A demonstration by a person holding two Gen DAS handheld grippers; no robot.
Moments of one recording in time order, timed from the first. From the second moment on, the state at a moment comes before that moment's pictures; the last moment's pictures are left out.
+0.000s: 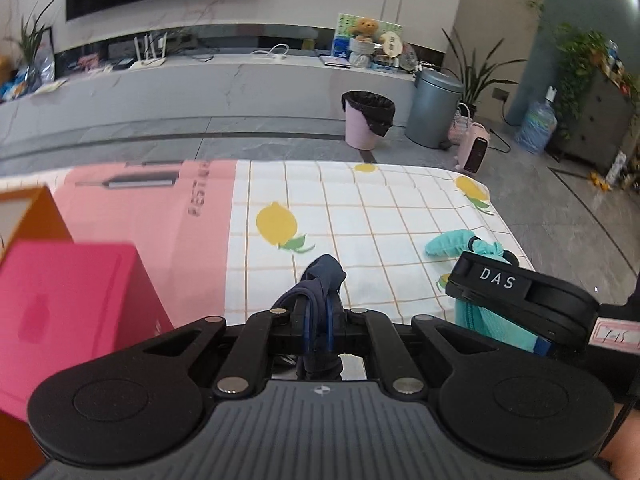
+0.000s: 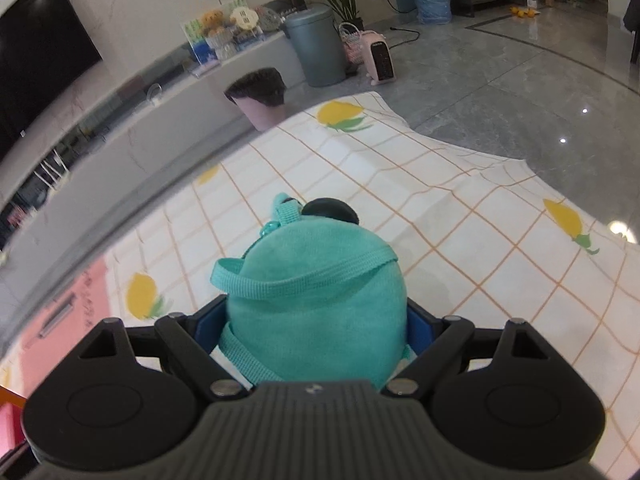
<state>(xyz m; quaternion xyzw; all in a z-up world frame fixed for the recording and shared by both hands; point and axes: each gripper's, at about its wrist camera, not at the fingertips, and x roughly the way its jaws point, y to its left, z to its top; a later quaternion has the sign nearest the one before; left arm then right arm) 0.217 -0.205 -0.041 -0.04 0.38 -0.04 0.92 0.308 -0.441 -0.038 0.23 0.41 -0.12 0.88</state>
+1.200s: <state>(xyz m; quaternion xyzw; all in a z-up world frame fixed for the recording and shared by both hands) 0.184 0.133 0.023 -0.08 0.36 0.10 0.92 0.274 -0.110 0.098 0.14 0.27 0.23 0.93</state>
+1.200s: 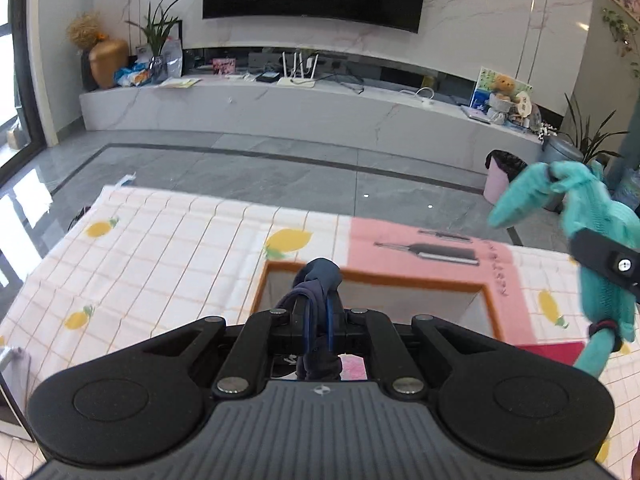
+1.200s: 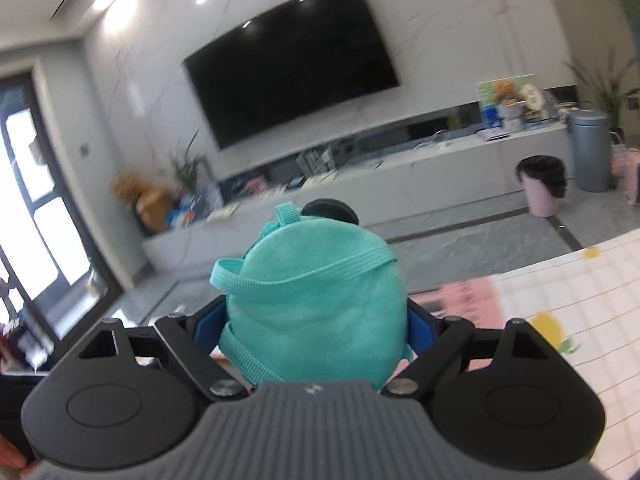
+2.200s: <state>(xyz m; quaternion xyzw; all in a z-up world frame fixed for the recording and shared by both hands) 0.178 0.164 -0.040 -0.10 0.39 0.05 0.91 0.262 -0.027 0.026 -0.10 0.45 0.28 0.84</state>
